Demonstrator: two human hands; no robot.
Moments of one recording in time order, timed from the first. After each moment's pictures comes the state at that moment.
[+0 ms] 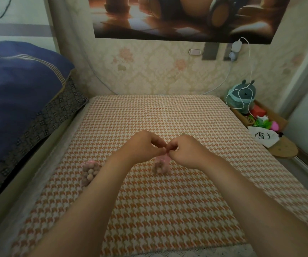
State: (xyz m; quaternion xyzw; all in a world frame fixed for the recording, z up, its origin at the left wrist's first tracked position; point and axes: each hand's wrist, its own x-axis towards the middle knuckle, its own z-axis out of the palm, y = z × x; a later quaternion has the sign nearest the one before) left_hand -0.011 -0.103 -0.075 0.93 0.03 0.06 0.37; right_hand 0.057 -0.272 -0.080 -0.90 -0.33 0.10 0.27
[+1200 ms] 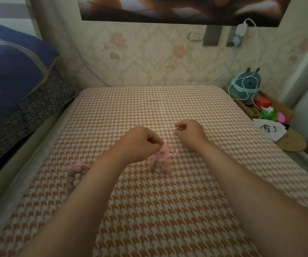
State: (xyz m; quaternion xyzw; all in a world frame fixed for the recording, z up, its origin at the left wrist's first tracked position) left_hand 0.006 -0.096 -0.084 0.92 0.07 0.02 0.38; right_hand 0.170 -0.251 -0.152 -0.90 -0.17 0.01 0.40
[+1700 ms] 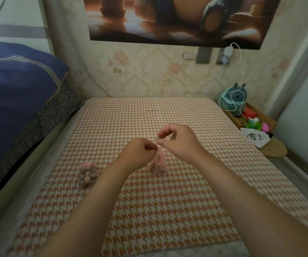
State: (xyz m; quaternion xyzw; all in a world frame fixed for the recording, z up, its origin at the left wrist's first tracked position) left_hand -0.024 -0.107 -0.085 0.91 0.10 0.07 0.40; right_hand 0.055 -0.259 -0.073 -0.83 -0.31 -0.01 0.46
